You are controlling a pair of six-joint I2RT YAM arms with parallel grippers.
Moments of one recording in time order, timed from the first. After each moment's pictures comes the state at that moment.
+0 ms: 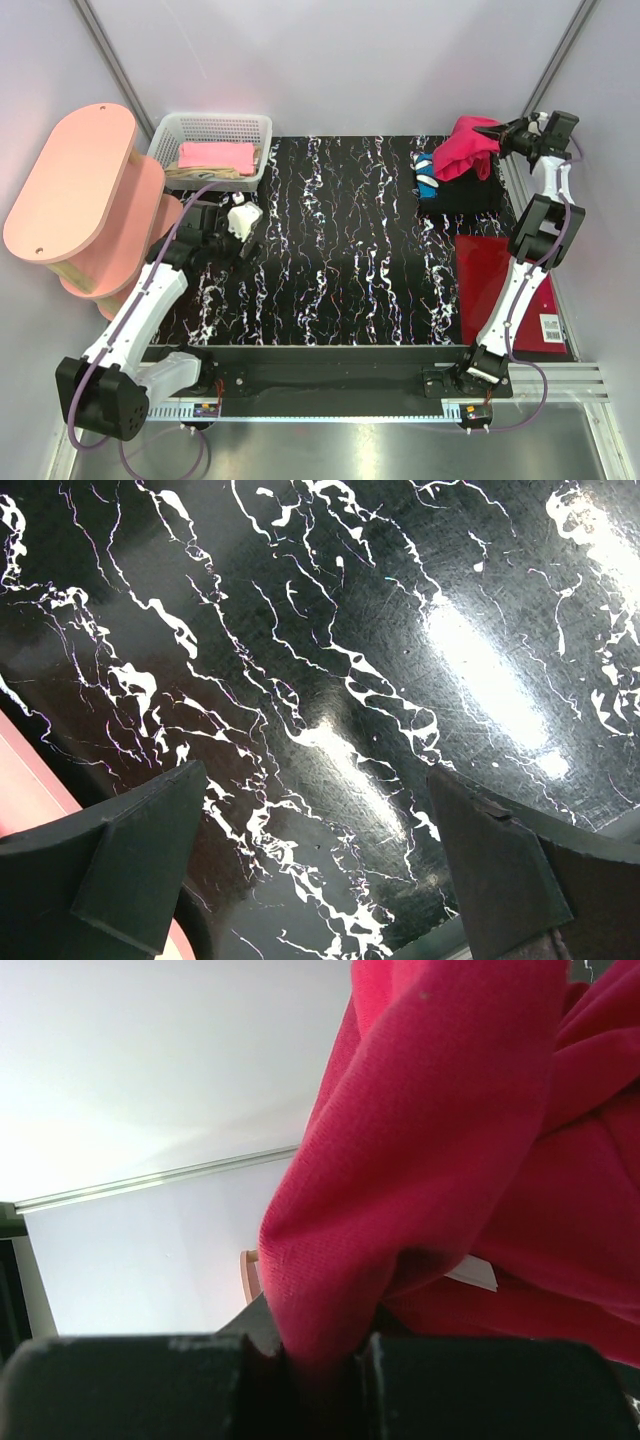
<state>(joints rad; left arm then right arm) -0.24 1.06 0.89 -0.71 0.20 0.41 -0.41 2.45 2.19 -0.18 -1.10 1.20</state>
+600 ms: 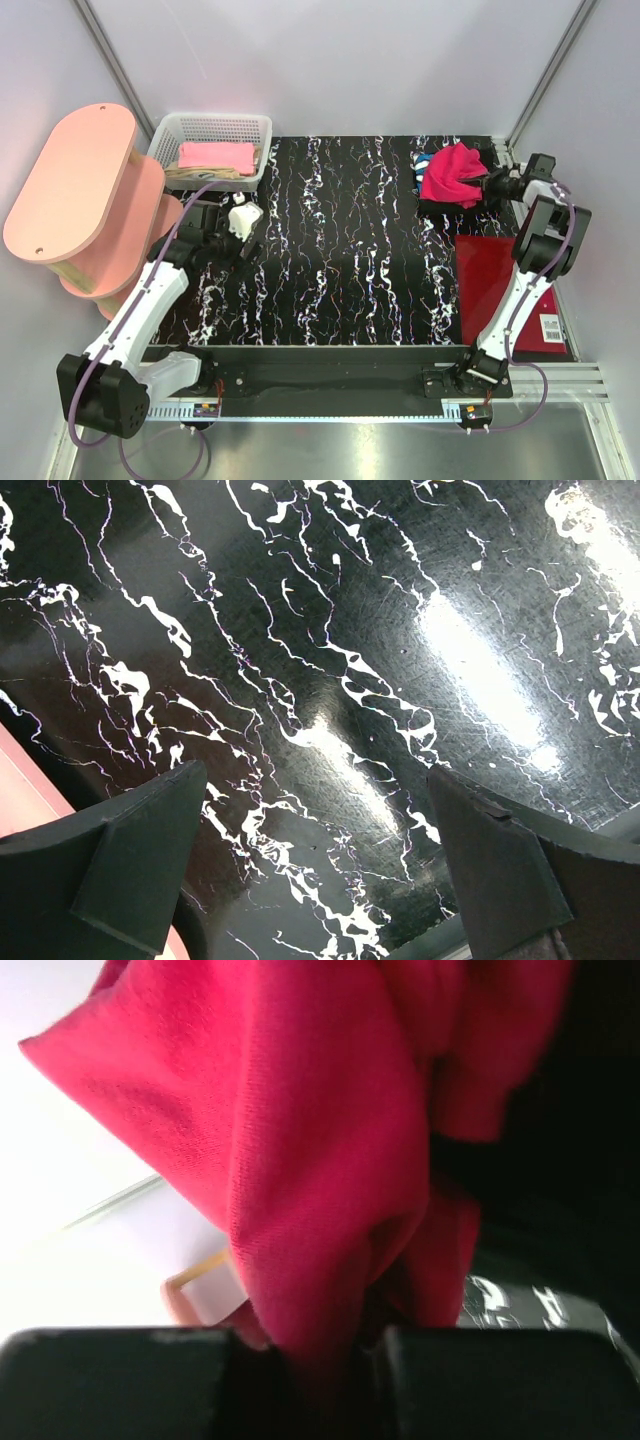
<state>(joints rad) -0.24 1.07 0.89 -0.71 0.21 0.40 -0.41 2.25 1.64 -0.29 -0.96 0.96</state>
